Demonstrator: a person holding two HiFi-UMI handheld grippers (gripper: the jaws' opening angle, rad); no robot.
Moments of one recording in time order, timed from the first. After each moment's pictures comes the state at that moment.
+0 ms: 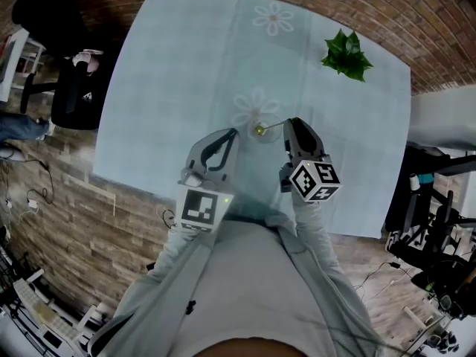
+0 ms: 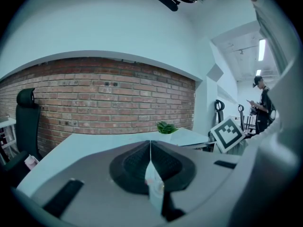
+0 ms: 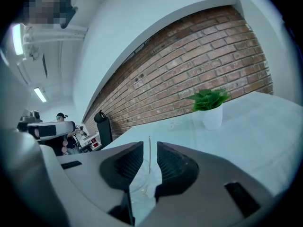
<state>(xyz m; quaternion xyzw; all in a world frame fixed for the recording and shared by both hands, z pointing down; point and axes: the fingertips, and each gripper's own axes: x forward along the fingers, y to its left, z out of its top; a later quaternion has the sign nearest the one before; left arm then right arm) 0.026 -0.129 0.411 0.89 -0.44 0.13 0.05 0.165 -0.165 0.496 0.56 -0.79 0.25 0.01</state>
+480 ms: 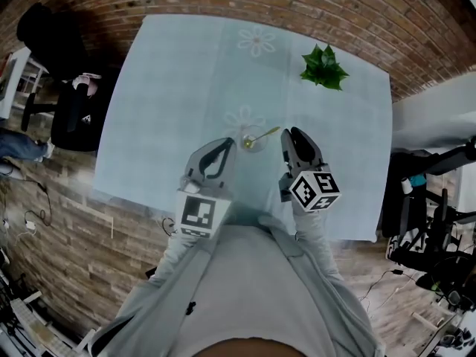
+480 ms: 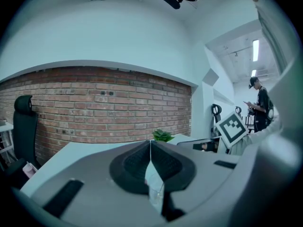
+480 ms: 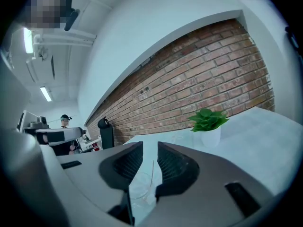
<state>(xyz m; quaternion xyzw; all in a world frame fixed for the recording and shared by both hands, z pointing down) 0.040 -0.118 0.378 0.89 -0.43 0.10 0.03 0.184 -0.150 0.439 0.56 -0.81 0.20 -0.02</state>
